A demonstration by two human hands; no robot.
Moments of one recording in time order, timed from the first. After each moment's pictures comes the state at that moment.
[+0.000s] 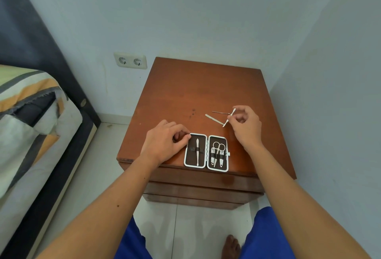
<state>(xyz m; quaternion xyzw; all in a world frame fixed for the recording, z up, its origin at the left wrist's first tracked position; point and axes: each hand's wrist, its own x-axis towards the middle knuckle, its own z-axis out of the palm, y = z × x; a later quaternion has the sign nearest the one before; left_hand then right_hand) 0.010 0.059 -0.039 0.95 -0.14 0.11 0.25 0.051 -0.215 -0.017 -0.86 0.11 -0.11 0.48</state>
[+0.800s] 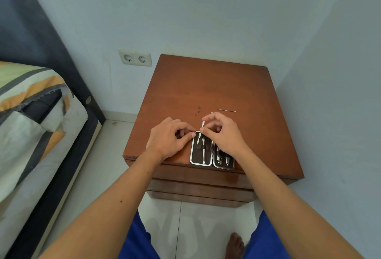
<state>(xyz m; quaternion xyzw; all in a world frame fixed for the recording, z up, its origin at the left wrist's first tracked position) 0.015 0.065 -0.041 0.94 -0.13 0.08 0.31 0.021 -0.154 -0.010 -0.86 -0.07 0.03 0.50</state>
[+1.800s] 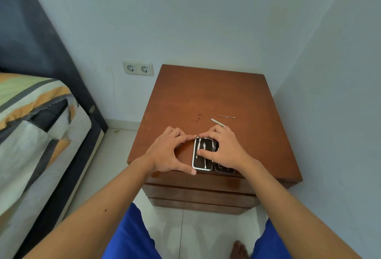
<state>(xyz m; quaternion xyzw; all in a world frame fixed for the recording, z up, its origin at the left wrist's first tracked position) 0.004 0.088 -0.032 0.93 -0.25 -0.06 0.27 0.007 -0.160 -0.015 -0.94 -0.18 0.03 0.29</state>
